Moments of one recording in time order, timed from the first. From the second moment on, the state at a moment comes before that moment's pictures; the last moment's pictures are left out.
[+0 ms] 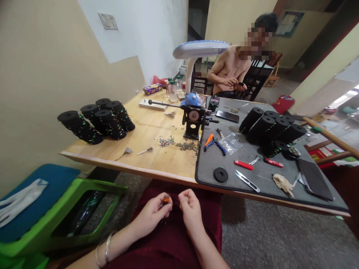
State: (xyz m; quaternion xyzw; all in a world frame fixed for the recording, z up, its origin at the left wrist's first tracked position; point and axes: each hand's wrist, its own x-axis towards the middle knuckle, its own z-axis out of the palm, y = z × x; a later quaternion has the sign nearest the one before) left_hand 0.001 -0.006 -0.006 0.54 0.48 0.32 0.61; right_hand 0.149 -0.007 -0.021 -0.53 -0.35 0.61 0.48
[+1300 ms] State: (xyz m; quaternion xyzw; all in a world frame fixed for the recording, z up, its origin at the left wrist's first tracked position) left_hand -0.002 0.001 0.005 0.59 0.53 0.33 0.51; right_hand 0.147 -0.008 -0.022 -0.54 -0.42 0.56 0.46
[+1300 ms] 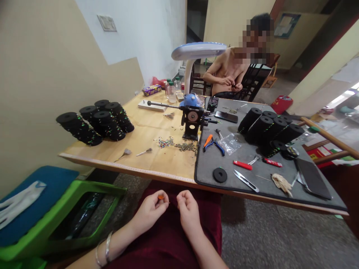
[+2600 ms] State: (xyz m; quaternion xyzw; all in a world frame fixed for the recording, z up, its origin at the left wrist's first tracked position) left_hand -0.025 0.005 0.013 0.52 0.55 0.33 0.57; right_hand 0.152 -0.017 -0.011 -0.56 -0.48 0.47 0.49
